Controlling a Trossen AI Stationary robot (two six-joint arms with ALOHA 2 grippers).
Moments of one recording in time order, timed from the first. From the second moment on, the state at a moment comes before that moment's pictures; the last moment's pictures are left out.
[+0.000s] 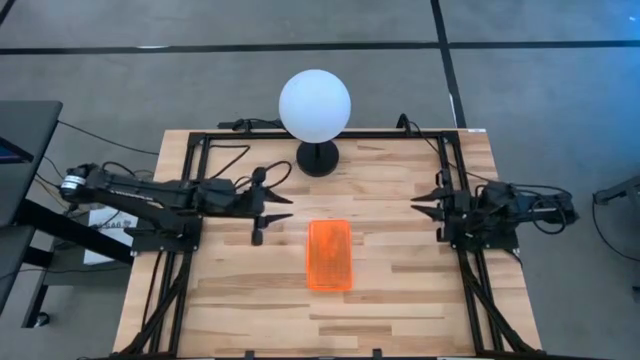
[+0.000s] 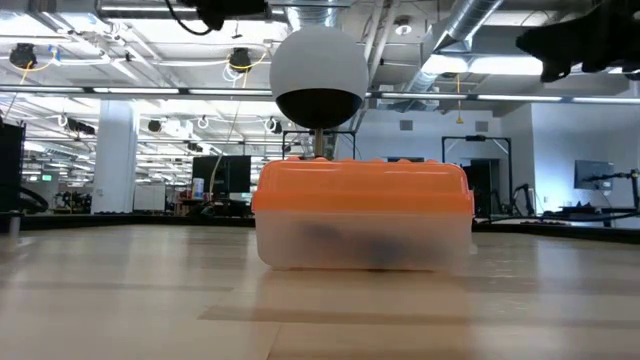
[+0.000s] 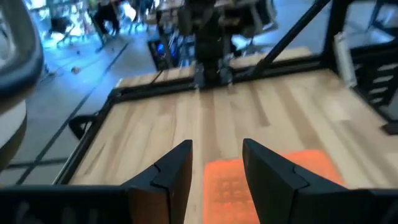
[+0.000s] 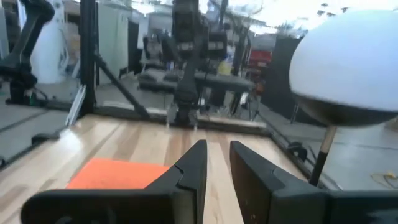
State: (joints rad) left arm -0.13 1.03 0.80 -0.05 -0.19 0.14; right arm 0.12 0.01 0.20 -0.13 0.13 -0.21
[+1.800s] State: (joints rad) left arm -0.16 0.00 0.01 0.06 -0.21 0.21; right arm -0.07 0.00 0.01 0.02 -0.13 -0.24
